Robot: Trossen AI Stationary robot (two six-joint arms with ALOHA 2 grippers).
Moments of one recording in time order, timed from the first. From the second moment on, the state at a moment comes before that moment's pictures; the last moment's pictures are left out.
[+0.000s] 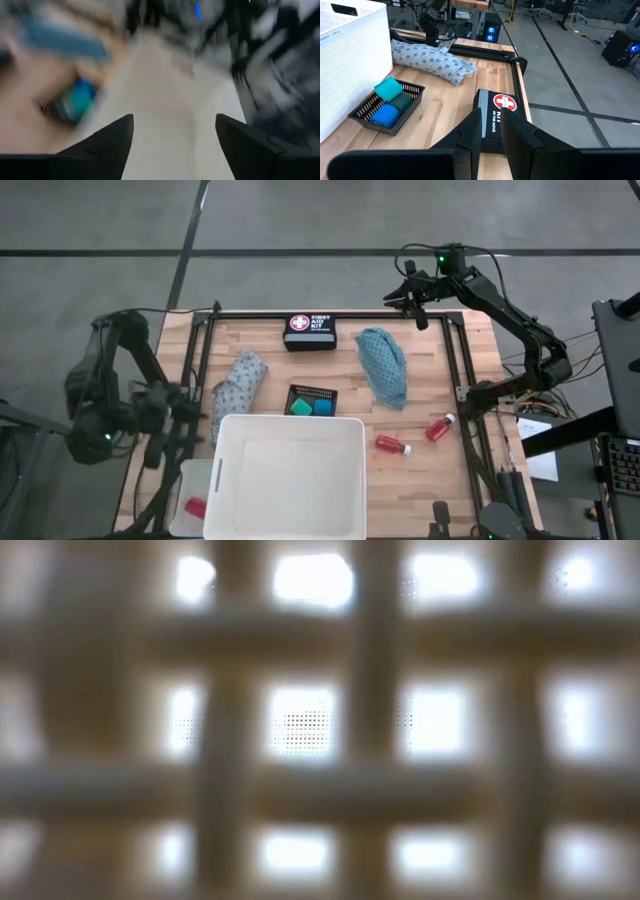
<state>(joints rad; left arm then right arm) -1.28 0.96 1.27 -1.19 -1.04 -1.27 -1.05 1.36 1.16 -0.41 -1.01 -0.67</state>
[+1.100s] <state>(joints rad) 0.36 1.13 1.30 -0.49 0.14 0.06 -1.05 1.36 1.16 -0.41 -1.01 -0.67</state>
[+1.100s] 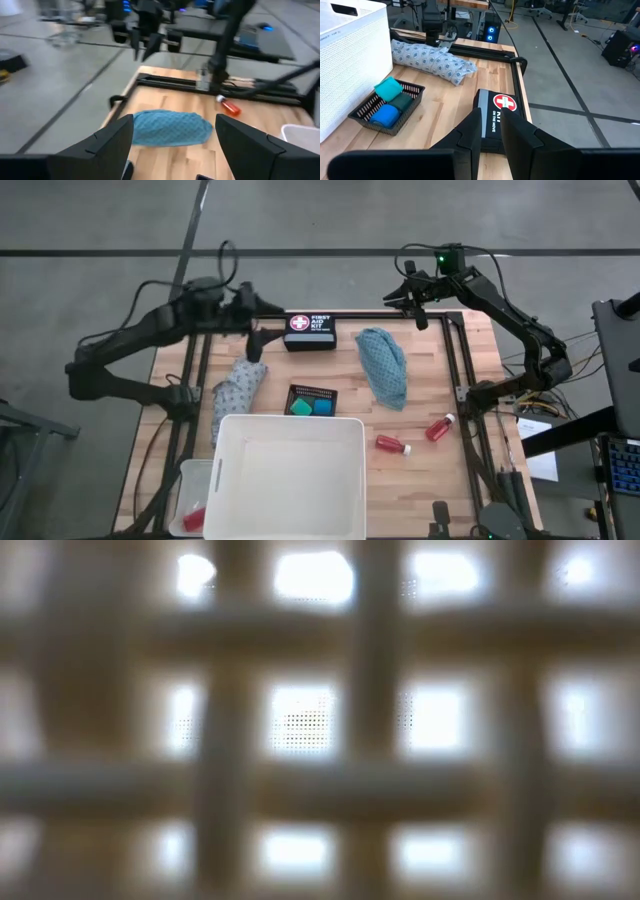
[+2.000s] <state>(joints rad) 0.47 1.38 1.03 0.17 0.46 0.00 -1.05 1.36 1.16 -0.41 -1.01 -0.67</state>
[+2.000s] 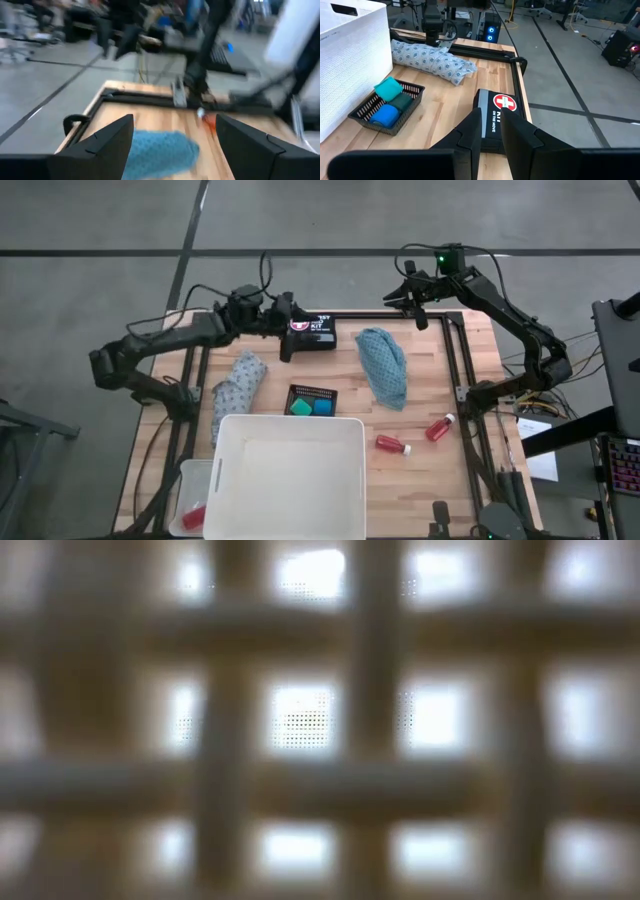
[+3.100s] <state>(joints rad) 0.47 1.36 0.72 0.61 0.37 0.03 -1.05 1.36 1.16 -0.41 -1.01 -0.67</state>
